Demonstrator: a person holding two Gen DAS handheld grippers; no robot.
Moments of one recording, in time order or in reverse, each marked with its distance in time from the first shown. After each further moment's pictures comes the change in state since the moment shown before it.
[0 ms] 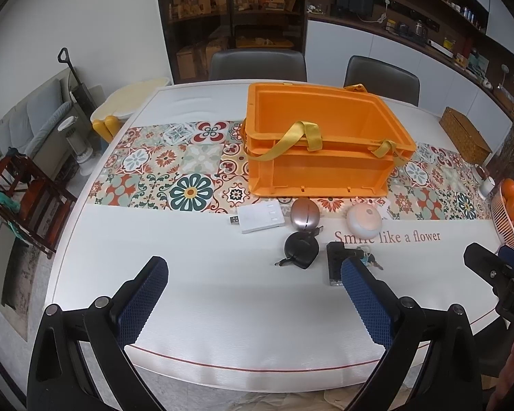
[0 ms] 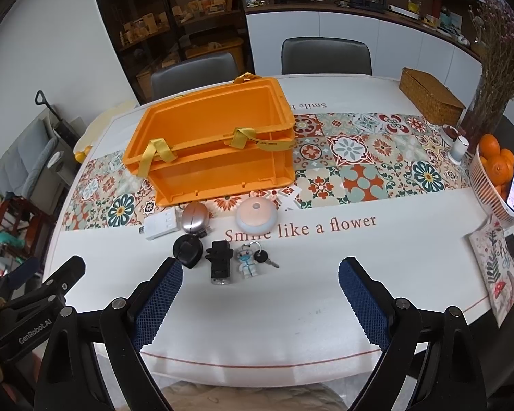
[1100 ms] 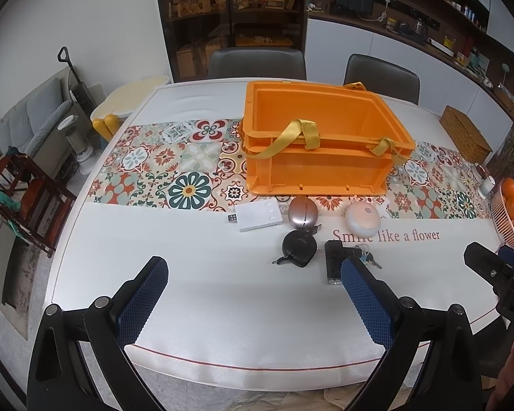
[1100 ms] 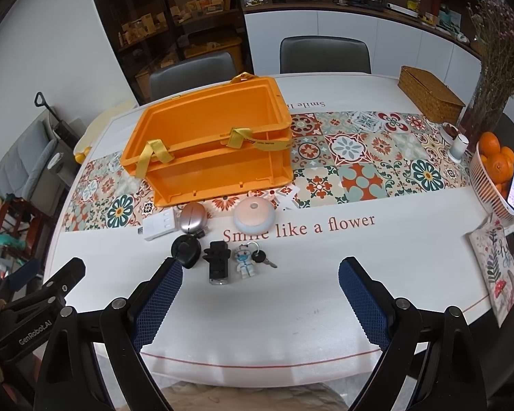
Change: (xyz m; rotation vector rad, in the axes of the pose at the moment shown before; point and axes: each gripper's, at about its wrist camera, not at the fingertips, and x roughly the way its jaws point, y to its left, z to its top) left arm 0.005 -0.005 -0.004 -0.001 0.006 0.000; right arm 0.002 -0.004 0.001 0.003 0.006 0.003
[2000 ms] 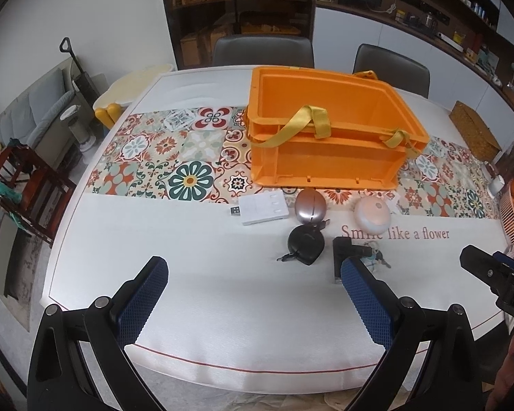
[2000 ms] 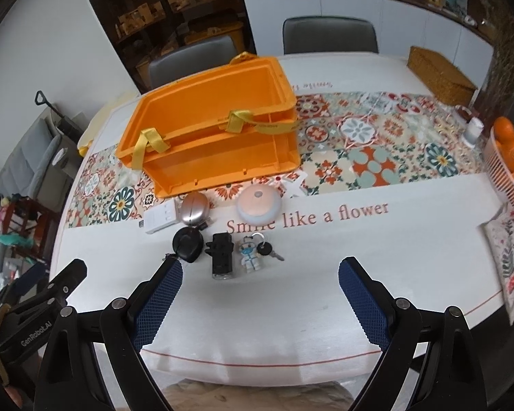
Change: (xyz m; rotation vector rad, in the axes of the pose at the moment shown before) left arm 0.022 0.003 0.004 -0.016 0.057 0.021; right arm 0.034 -0.008 0.007 0.040 0.098 0.062
